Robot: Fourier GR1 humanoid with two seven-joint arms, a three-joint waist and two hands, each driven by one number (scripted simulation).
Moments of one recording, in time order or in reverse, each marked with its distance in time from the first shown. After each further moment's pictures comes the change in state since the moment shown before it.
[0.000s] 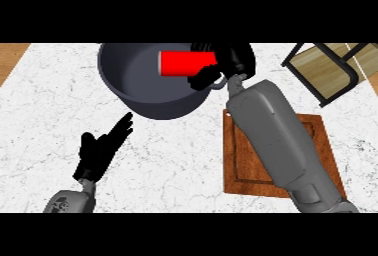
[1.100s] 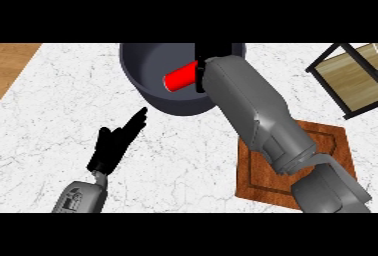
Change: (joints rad) left arm -0.065 -0.032 -0.047 0.012 -0.032 -0.022 0.009; right arm -0.415 0.027 0.120 0.788 0.049 0.204 0.197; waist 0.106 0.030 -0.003
